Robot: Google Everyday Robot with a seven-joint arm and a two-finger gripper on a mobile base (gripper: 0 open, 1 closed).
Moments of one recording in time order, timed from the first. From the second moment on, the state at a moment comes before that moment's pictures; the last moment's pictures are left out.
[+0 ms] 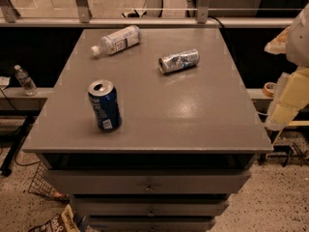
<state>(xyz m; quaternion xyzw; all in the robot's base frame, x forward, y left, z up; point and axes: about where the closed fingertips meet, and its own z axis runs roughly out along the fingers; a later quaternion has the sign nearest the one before) 0.438 -0.217 0.976 -0.60 0.78 -0.03 0.16</state>
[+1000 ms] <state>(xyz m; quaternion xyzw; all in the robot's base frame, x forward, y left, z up) 0.477 -0.148 0.957 -0.62 0.74 0.10 0.26</state>
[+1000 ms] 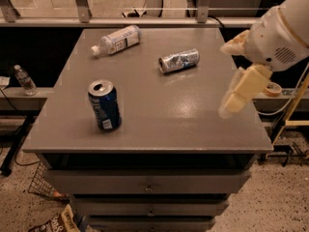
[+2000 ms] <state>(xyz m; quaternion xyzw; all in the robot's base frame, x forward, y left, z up) 0.484 -0.059 0.971 -0.62 0.67 0.24 0.34</state>
